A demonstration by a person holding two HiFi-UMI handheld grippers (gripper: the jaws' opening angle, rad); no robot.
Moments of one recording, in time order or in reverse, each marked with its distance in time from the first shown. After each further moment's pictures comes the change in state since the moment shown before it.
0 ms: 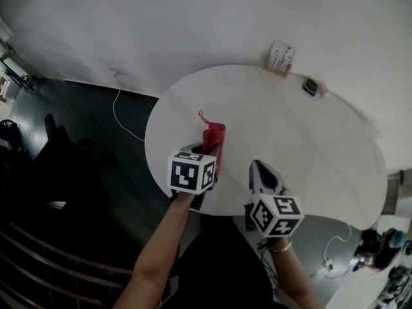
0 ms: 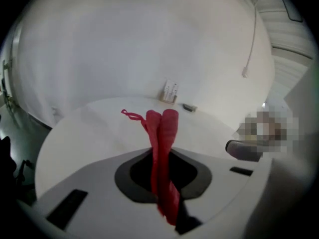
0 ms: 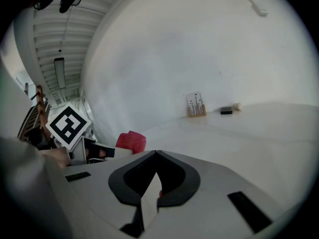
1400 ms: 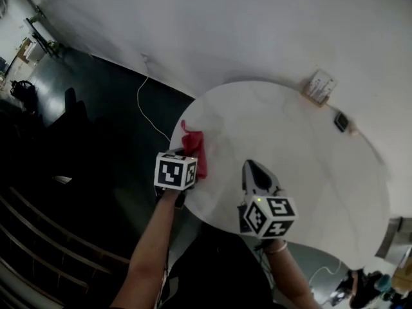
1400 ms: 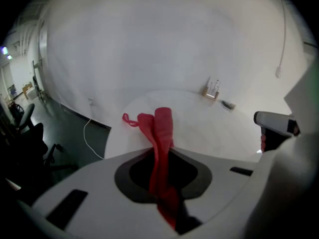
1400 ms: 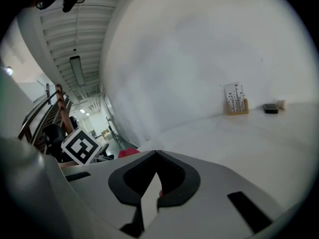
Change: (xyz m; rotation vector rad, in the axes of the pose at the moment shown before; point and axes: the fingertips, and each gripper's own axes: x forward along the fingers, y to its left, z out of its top) left arm -0.034 0.148 -0.032 -0.138 0.059 0.269; right arm 0.079 0.079 0.017 -0.090 0.069 0.226
